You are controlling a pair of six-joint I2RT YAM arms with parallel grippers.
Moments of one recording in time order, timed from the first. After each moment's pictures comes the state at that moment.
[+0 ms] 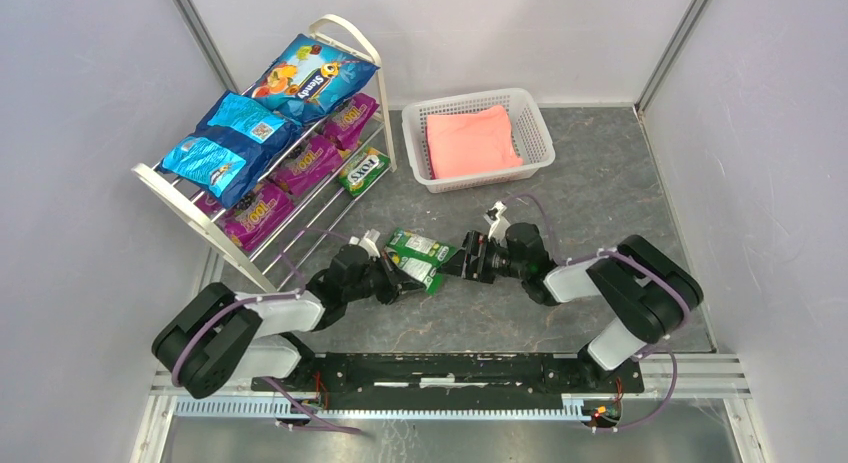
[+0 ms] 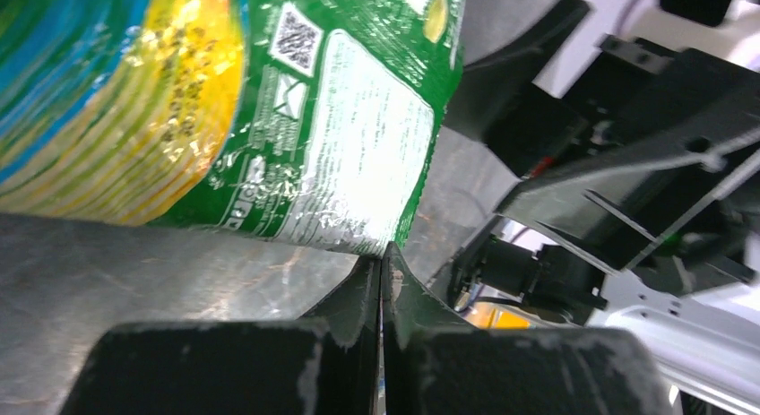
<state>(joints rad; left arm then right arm) -0.66 1.29 0.22 0.52 0.33 -1.20 0.62 1.58 0.40 0.70 -0.48 0.85</state>
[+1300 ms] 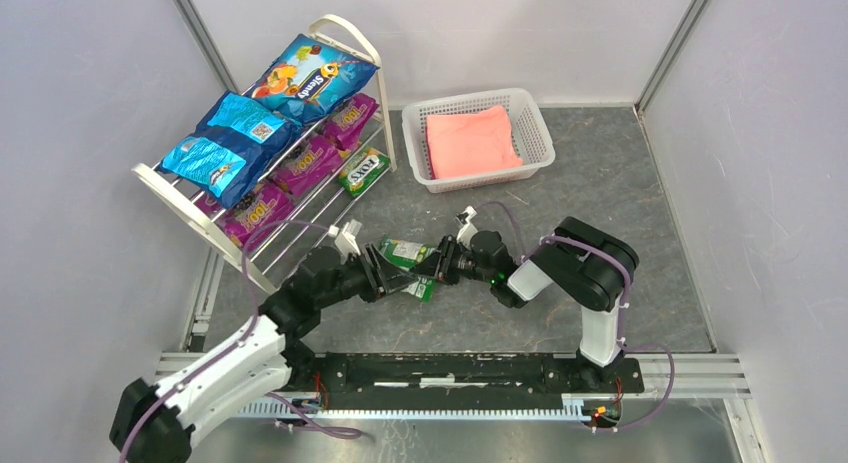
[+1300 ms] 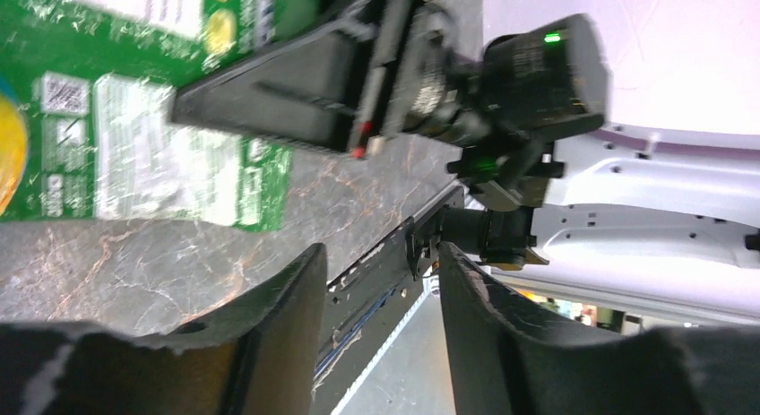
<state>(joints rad) -0.66 0.71 0.28 0.04 0.31 -1.10 0.81 1.92 0.54 1.05 -0.35 1.16</state>
